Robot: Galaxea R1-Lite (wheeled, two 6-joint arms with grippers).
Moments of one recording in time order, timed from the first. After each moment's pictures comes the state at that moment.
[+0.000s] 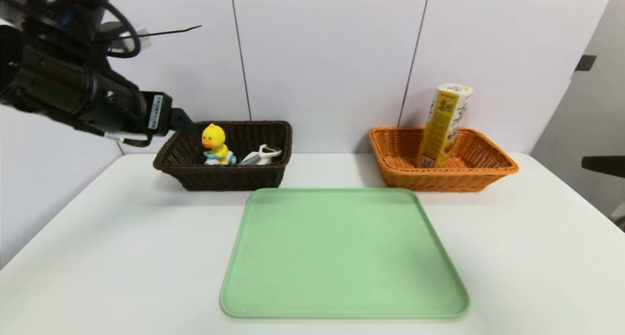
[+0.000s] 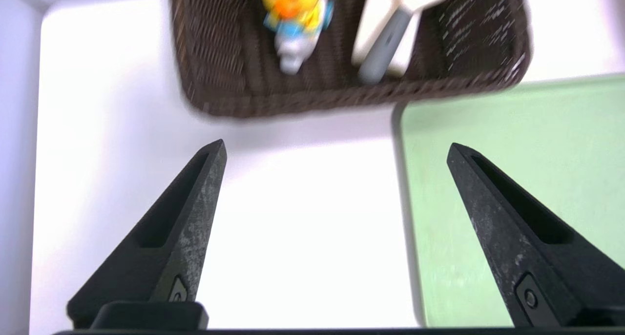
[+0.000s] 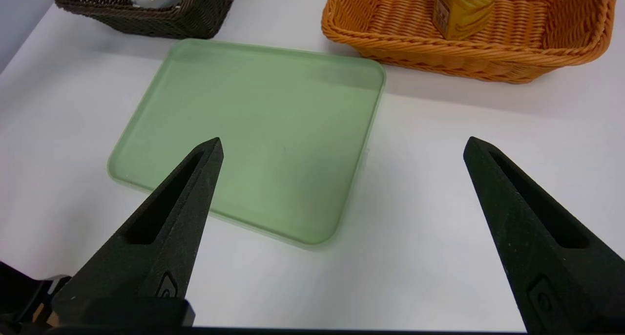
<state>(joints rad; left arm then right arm) -0.31 1.59 -1.63 0.68 0.20 -0.15 0.02 1.03 -1.11 0.50 0.37 0.05</state>
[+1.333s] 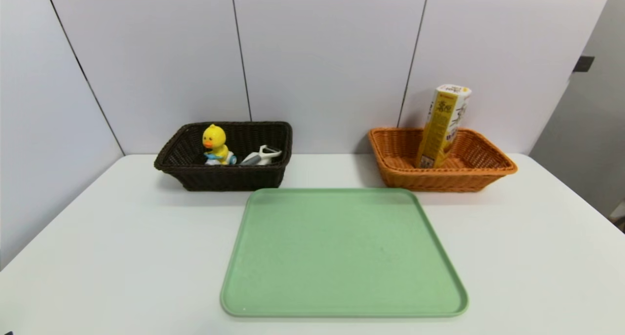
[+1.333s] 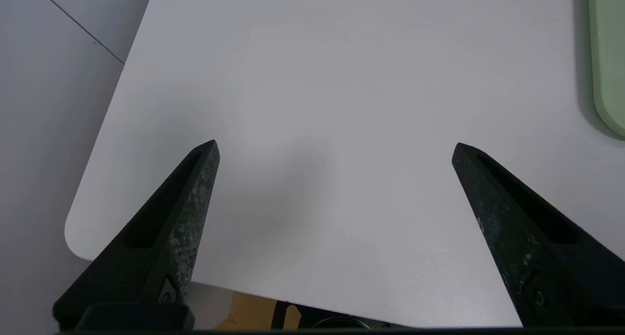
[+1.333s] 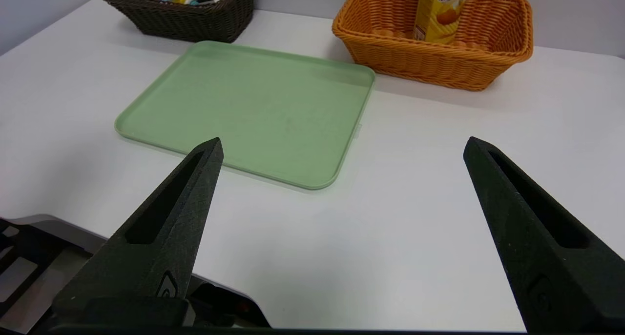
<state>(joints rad) -0.10 0.56 -0.65 0.61 0.26 -0.14 -0.02 0.44 -0.90 0.63 0.37 -0.03</state>
